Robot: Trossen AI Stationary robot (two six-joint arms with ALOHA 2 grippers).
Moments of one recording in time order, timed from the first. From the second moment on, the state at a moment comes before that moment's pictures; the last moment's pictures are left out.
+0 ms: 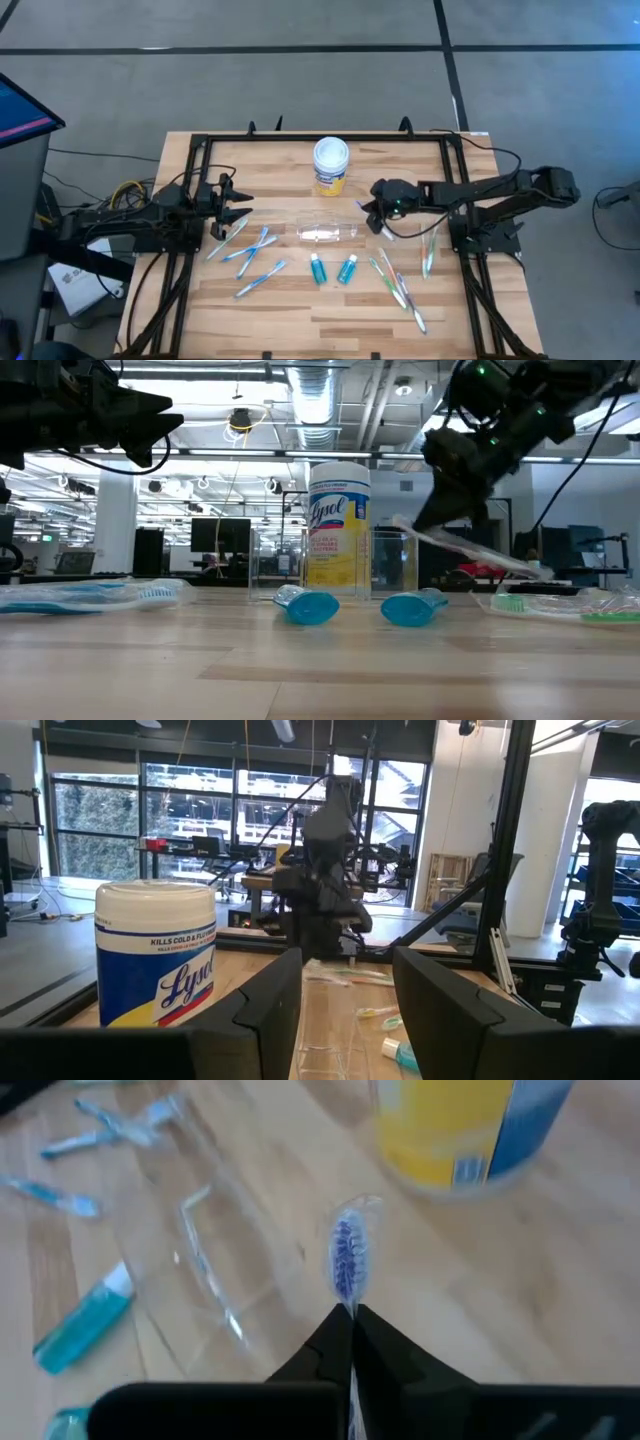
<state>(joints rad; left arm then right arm) 0.19 0.25 0.01 0.43 0.13 -0.11 -0.09 1.28 0.60 -0.05 0.13 0.46</state>
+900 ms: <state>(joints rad) 0.19 0.25 0.01 0.43 0.13 -0.11 0.09 1.25 0.67 0.33 0.45 0.20</state>
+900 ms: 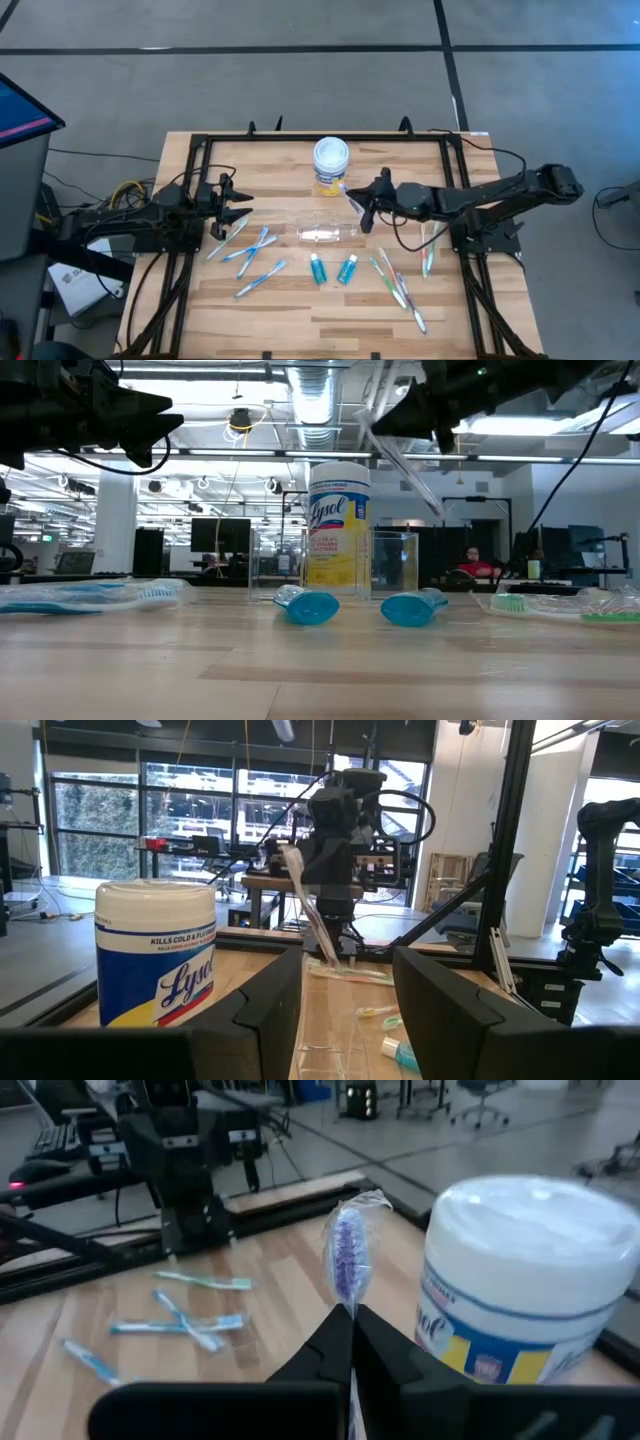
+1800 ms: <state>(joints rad) 0.19 0.28 0.01 0.43 0.12 -0.11 0.10 1.53 0.43 1.23 0.44 0.09</state>
